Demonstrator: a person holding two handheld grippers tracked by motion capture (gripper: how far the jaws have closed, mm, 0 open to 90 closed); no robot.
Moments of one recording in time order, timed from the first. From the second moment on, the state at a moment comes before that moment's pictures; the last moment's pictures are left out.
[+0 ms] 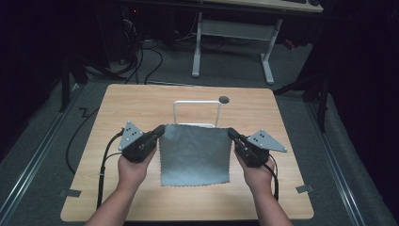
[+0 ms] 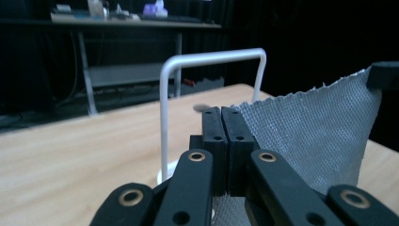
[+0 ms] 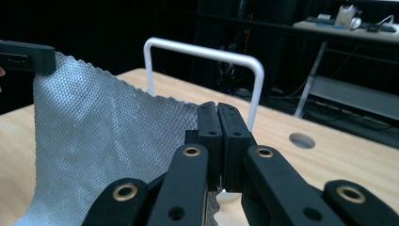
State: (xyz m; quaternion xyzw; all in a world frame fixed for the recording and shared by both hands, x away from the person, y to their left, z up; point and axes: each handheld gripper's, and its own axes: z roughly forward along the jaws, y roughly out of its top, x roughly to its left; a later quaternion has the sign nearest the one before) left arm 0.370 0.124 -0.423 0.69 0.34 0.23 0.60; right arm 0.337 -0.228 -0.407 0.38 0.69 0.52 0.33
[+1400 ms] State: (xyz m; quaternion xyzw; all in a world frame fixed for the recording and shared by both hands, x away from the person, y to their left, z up) left arm 0.519 0.104 -0.360 0.68 0.36 0.29 0.57; right arm 0.487 -0.236 -0.349 0.42 0.65 0.53 0.34
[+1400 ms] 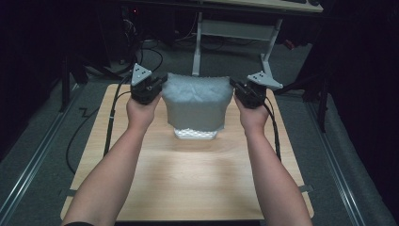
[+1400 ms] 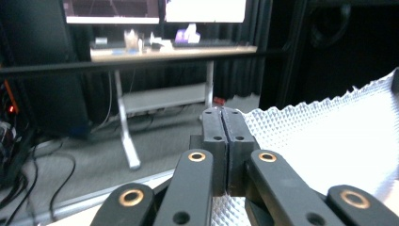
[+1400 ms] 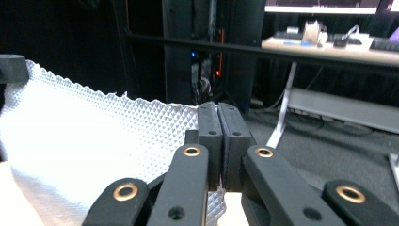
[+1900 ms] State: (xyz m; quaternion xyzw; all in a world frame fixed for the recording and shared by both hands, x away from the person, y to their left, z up) left arm 0.531 0.106 -0.439 0.72 0.40 0.20 0.53; right arm 0.509 -0.239 -0.417 0.45 0.70 0.47 0.29
